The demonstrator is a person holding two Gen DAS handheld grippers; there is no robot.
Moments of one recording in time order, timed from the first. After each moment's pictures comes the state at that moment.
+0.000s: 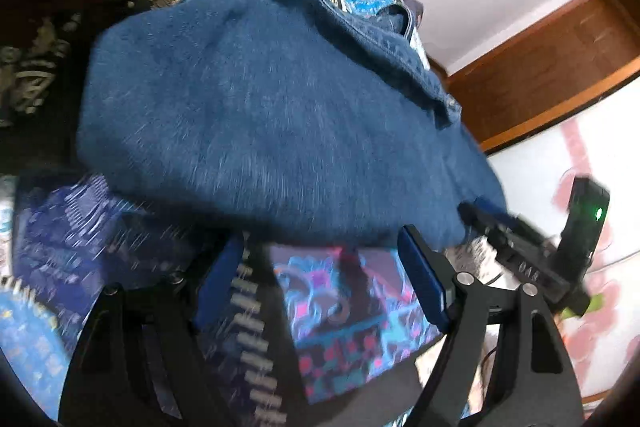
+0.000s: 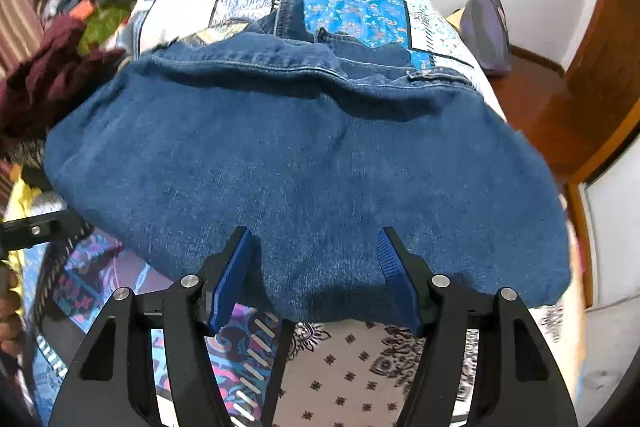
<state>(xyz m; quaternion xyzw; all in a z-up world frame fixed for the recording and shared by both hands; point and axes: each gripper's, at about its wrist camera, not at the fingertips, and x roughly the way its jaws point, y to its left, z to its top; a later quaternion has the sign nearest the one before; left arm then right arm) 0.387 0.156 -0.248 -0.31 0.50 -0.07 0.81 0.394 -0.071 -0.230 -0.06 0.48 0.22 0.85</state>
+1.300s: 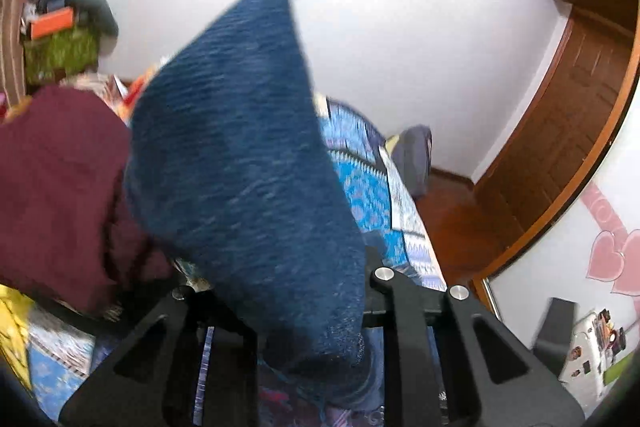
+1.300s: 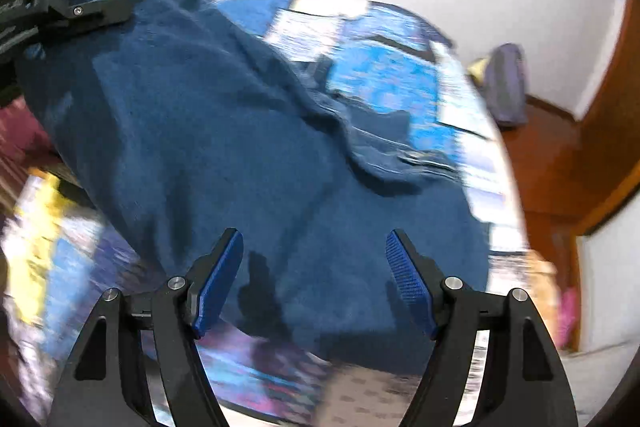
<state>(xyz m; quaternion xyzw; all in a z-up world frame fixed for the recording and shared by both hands) 0.415 0.118 -0.061 -0.20 0.29 0.06 0.94 0.375 -0.013 -0.160 -0.07 0.44 0.30 0.84</state>
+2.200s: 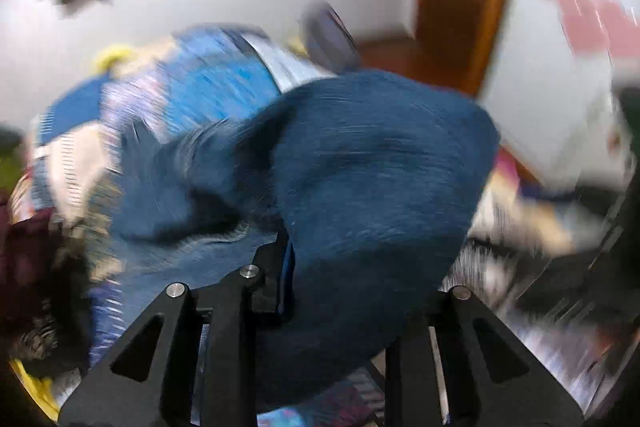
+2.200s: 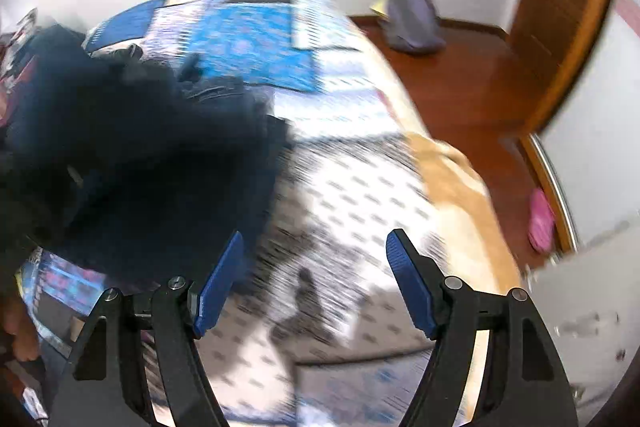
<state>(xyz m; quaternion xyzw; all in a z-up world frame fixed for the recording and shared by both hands) 0.453 -0.075 -0.191 0.09 0.45 -0.12 0.88 0.372 -0.212 -0.201 -0.02 0.50 0.10 0.86</state>
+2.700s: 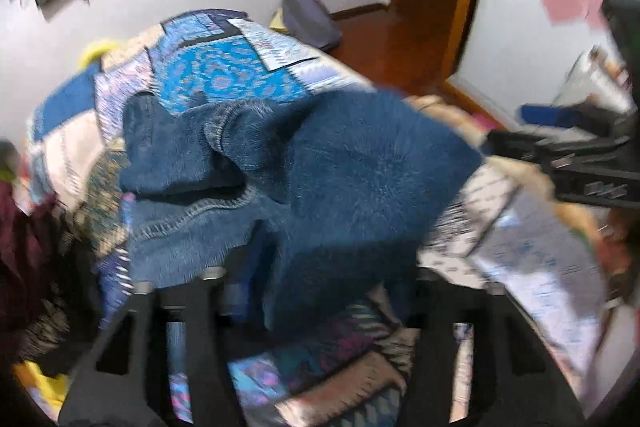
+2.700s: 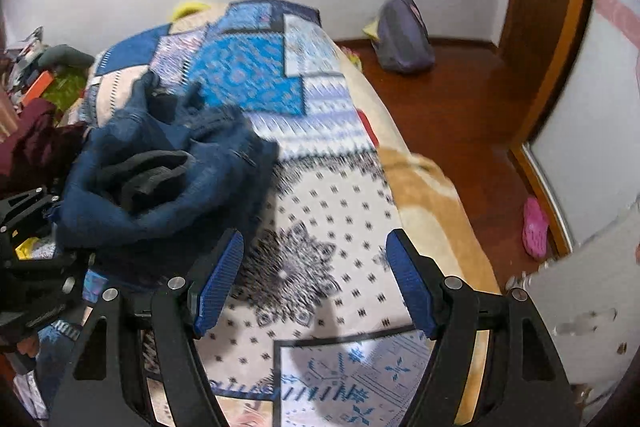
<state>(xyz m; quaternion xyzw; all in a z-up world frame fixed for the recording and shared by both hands) 0.404 -0.052 -0.157 0.06 0.46 -0.15 0.87 0.363 -0.204 -0.169 -0.01 0.44 0.13 0.89</state>
